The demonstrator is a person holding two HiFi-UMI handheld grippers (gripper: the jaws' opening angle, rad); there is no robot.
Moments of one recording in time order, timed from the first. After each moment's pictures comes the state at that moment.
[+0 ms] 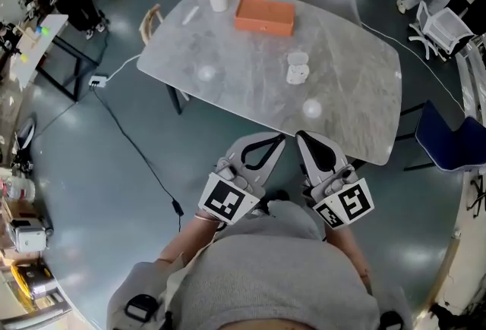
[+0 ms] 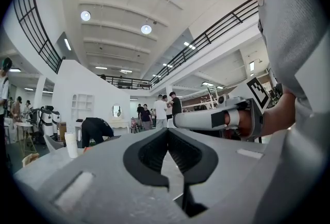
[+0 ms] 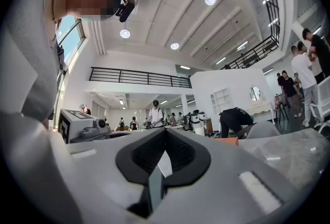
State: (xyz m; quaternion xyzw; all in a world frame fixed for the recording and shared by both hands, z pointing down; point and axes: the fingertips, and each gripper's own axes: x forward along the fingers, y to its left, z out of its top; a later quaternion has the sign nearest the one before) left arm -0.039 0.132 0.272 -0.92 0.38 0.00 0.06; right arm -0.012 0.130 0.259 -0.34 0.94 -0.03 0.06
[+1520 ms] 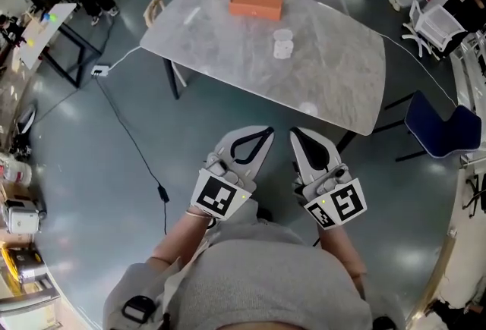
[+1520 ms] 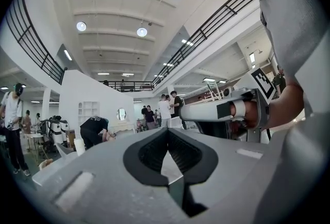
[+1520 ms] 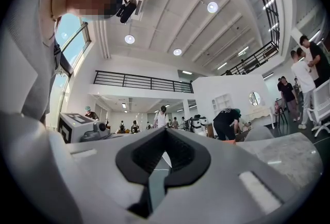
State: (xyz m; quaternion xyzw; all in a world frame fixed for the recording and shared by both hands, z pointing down) left arm 0.002 0.253 0.252 -0.91 0.41 -0.03 0.09; right arm 0.038 0.258 0.230 -0.33 0.94 -0.02 0.08
